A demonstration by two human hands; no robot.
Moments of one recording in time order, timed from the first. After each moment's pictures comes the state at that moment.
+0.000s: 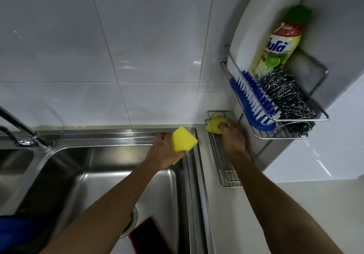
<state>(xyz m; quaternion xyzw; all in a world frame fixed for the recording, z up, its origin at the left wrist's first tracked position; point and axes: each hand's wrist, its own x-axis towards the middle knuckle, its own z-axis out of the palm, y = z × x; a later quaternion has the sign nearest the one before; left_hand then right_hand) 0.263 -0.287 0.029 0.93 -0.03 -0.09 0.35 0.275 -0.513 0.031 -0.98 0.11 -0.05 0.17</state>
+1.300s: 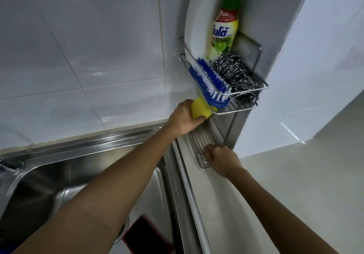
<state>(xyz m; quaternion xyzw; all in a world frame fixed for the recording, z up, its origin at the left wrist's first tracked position) 0.289 -0.404 0.083 0.90 -0.24 -0.07 0.35 0.161 -0.521 0.034 -0.99 0.09 0.05 0.13</state>
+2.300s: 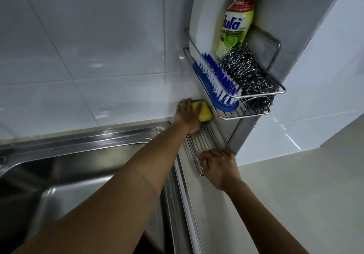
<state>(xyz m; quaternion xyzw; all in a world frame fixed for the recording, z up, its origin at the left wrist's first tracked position) 0.340 -0.445 0.034 0.96 -0.28 -0.08 0.02 0.161 -0.517 0.016 -1.00 0.06 0.03 0.04</state>
